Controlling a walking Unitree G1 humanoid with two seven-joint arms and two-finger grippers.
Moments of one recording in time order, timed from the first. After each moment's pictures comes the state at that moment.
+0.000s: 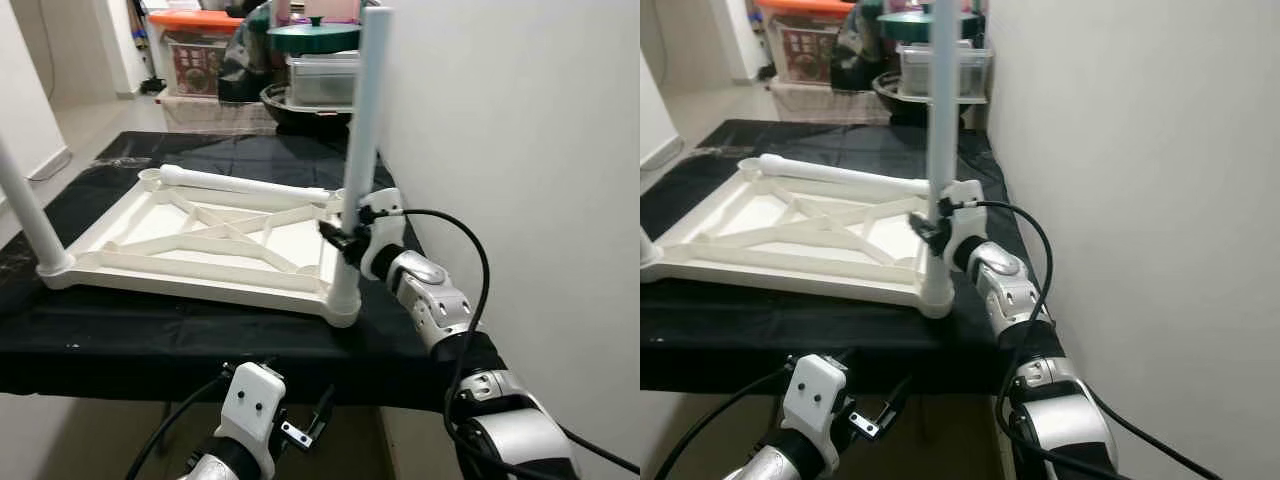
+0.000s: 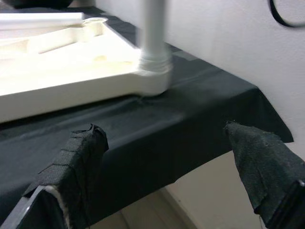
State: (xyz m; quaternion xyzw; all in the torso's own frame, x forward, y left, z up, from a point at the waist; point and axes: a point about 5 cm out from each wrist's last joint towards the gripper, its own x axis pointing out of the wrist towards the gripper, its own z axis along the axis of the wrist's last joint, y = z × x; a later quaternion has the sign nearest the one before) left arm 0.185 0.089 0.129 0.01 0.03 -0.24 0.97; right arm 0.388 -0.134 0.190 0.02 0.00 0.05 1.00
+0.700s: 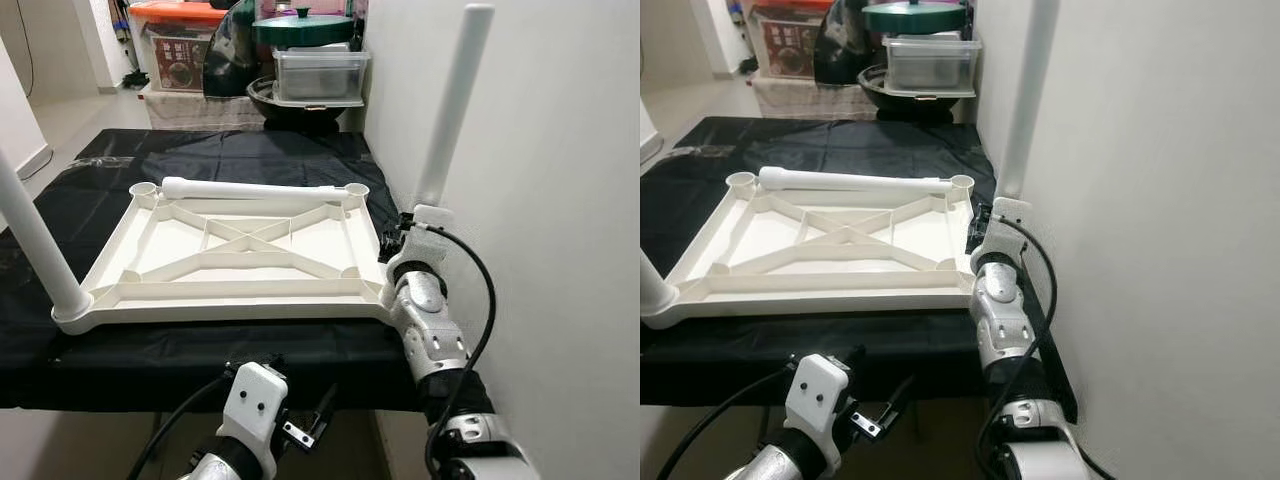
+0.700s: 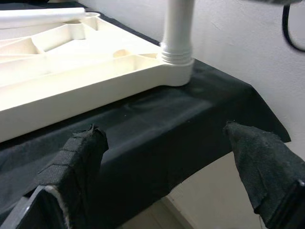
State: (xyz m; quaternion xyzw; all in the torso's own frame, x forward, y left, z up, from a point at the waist) left arm 0.185 0.088 0.128 0.01 0.03 -0.25 0.97; right arm 0.379 -0.133 0.187 0.10 -0.05 0.09 0.99
